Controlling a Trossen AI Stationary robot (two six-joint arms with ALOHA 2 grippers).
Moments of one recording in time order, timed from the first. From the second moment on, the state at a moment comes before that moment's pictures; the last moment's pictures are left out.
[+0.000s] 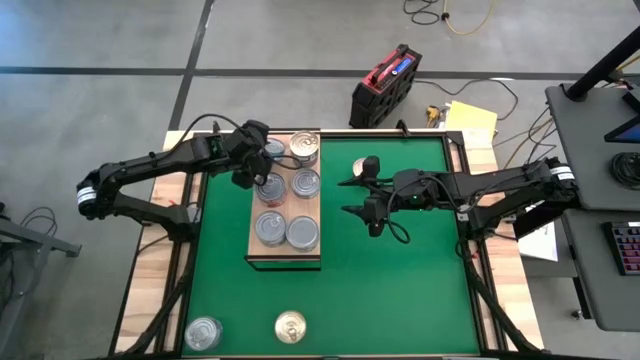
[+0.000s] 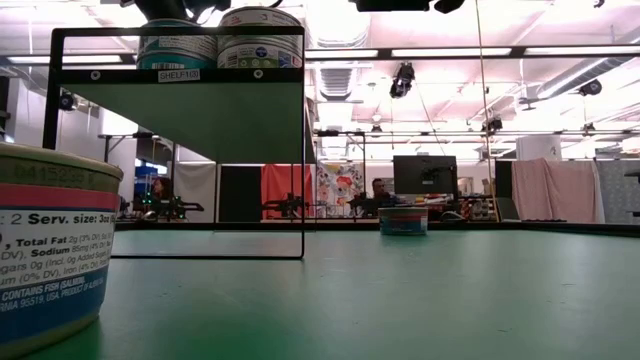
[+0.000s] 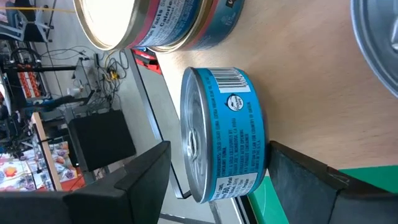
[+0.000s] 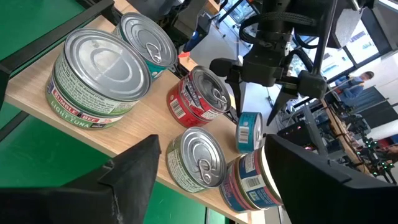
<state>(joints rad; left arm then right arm) 0.39 1.22 1.08 -0.73 -0.41 1.04 0.08 1.30 1.09 -0.12 0.23 -0.71</state>
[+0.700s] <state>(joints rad) 0.39 1.22 1.08 -0.77 -0.41 1.03 0.08 1.30 1.09 -0.12 0.23 -0.70</state>
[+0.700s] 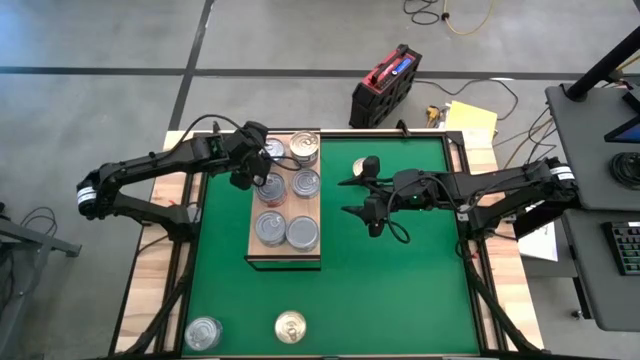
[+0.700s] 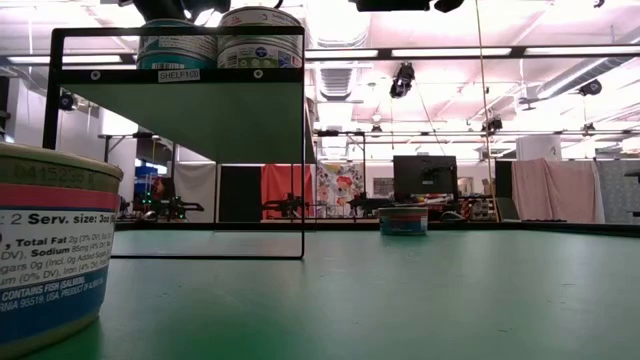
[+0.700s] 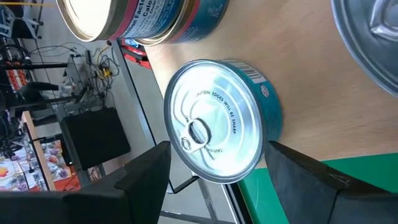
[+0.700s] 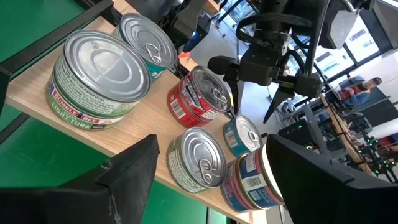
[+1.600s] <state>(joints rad) 0.35 0.94 1.08 -0.69 -0.48 0.49 0.08 1.28 1.09 -0.12 0.30 -0.62</state>
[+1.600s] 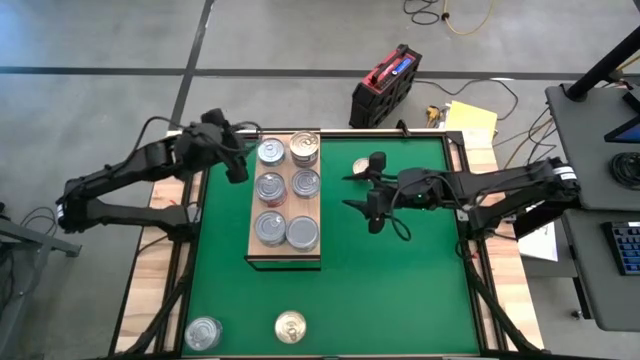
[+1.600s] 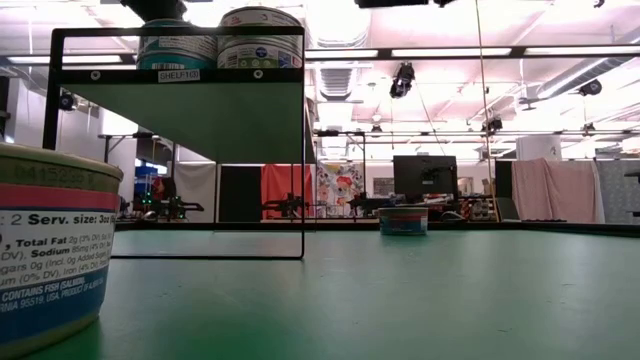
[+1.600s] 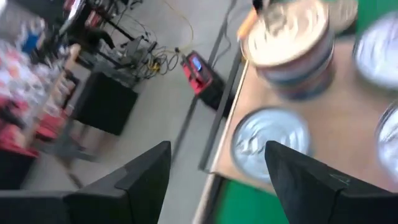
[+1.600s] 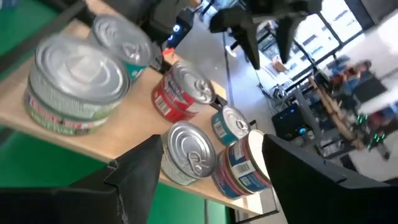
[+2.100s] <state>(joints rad) 0.11 0.92 1.08 -0.70 -0.18 0.11 0.09 1.26 1.05 -0.32 0.33 -0.28</state>
